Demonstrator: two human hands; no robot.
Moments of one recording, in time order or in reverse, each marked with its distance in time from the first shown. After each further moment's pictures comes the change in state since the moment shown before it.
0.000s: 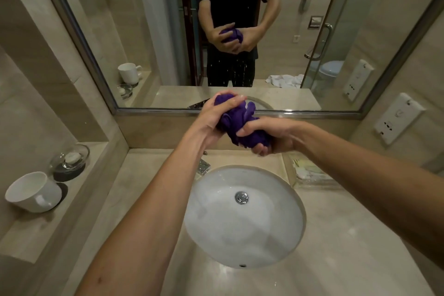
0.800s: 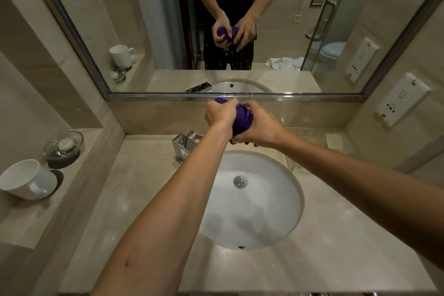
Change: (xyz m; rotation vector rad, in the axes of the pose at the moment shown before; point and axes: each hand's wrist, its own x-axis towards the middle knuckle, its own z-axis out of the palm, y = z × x) left_hand 0.008 -0.043 0.032 0.352 0.709 -0.111; right_hand 0.031 0.044 0.020 -0.556 0.597 -0.278
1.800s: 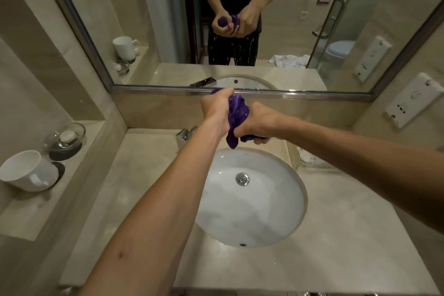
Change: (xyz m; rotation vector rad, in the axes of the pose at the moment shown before) left_hand 0.027 -0.003 -0.018 -0.340 -0.122 -0.053; right_hand 0.013 -0.029 -0.003 0.004 -0.306 0.156
